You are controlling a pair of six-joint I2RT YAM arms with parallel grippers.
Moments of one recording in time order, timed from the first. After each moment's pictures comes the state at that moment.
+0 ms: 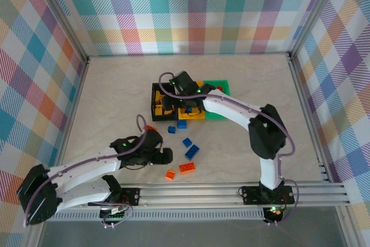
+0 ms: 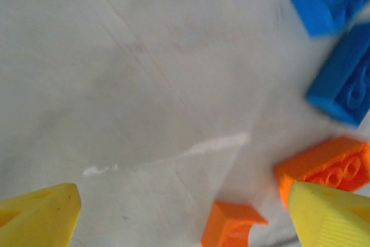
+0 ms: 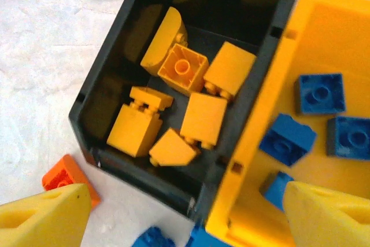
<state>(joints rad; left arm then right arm) -0.94 1.06 0.56 -0.66 -0.02 -0.88 0.81 1.88 1.52 -0.50 0.05 0.38</state>
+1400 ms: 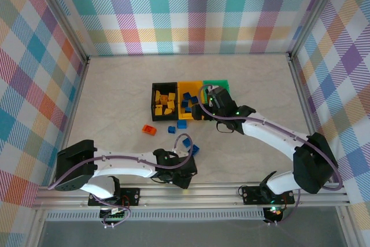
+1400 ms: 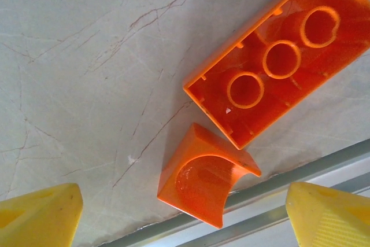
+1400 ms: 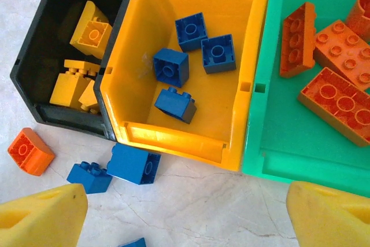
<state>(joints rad) -1.35 1.46 0.80 -0.76 -0.15 -0.93 0.70 1.41 0.96 -0.31 0.07 0.47</state>
